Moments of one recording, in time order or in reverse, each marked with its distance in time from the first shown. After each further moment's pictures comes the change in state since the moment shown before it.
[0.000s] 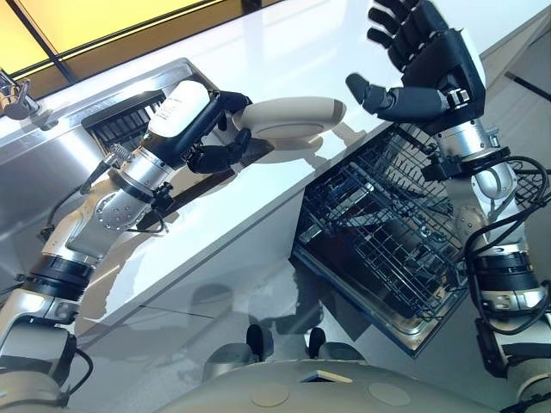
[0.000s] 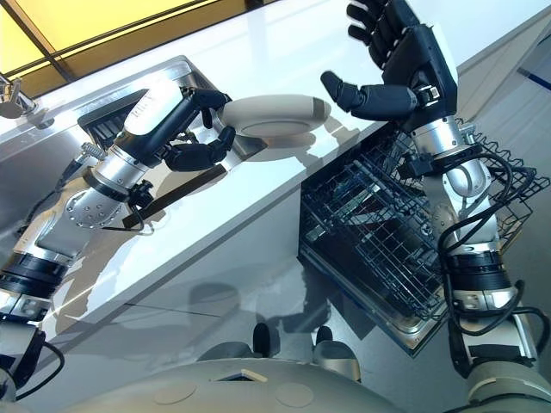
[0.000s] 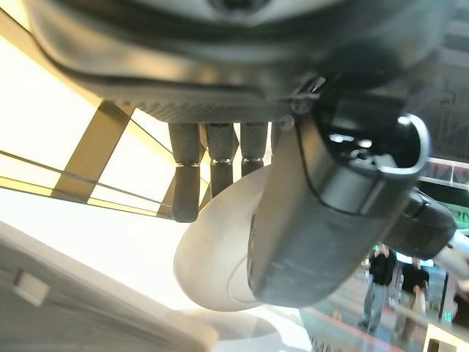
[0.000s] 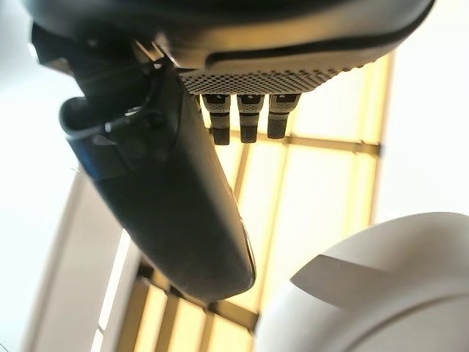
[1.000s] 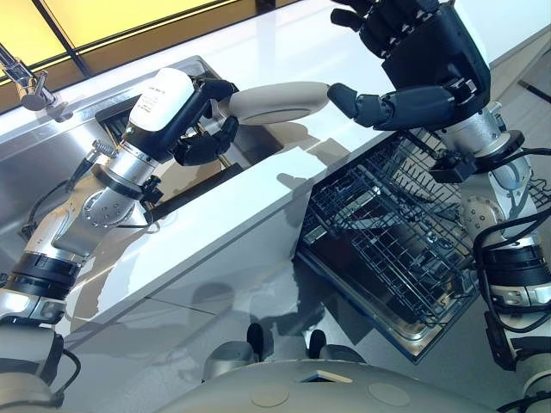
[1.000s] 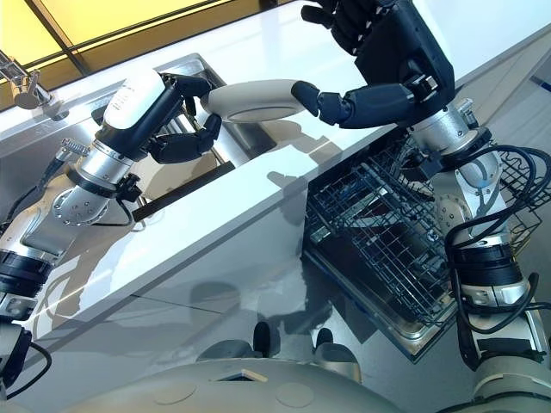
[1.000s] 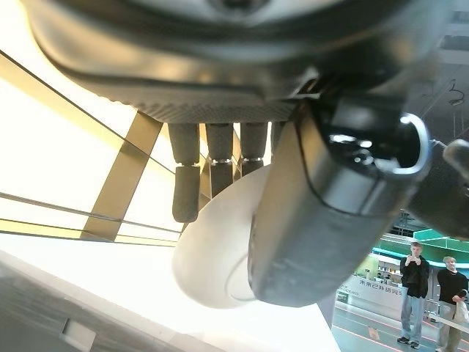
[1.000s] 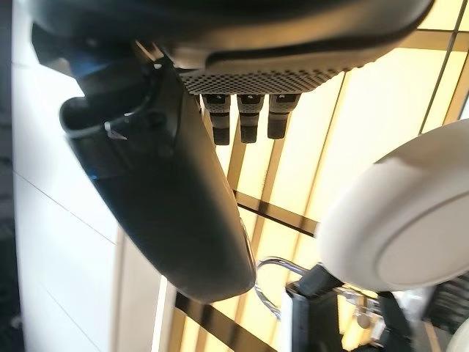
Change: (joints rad) left arm 0.000 0.041 0.013 0.003 0.025 0.013 0.104; right arm -0.046 -0.007 0.031 -0.107 0.040 -0.105 0.164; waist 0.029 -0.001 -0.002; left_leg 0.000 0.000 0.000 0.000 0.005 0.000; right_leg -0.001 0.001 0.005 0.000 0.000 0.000
